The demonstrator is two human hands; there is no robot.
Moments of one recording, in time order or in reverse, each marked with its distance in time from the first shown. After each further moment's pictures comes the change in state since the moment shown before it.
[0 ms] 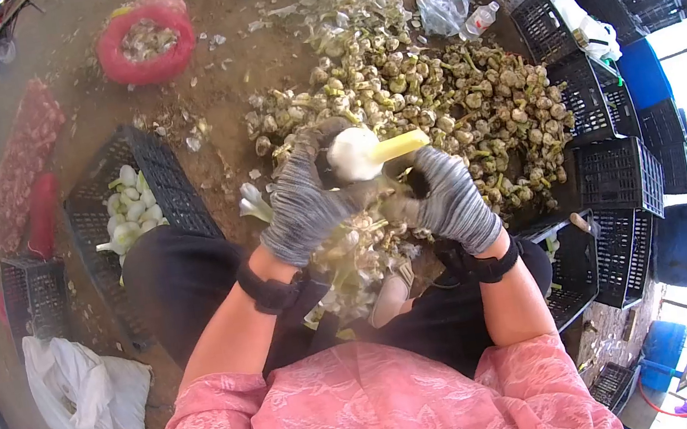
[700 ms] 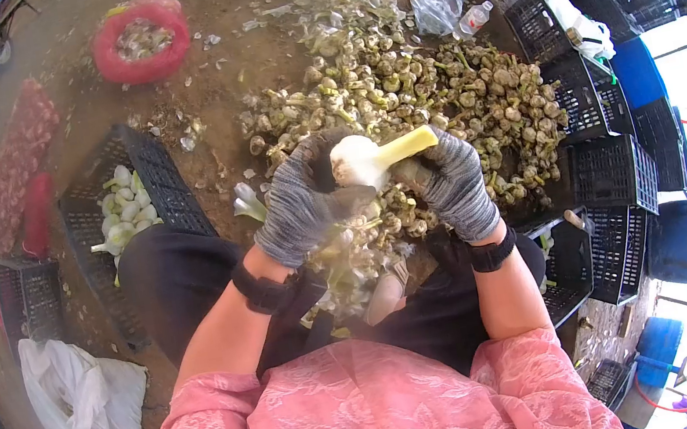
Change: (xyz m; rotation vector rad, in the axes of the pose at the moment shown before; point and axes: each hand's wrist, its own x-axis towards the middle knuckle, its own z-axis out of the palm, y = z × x) left_hand -0.007 0.015 0.005 -0.165 0.014 -0.135; right_hand 0.005 0.001 -0.005 0.134 0.188 -0.157
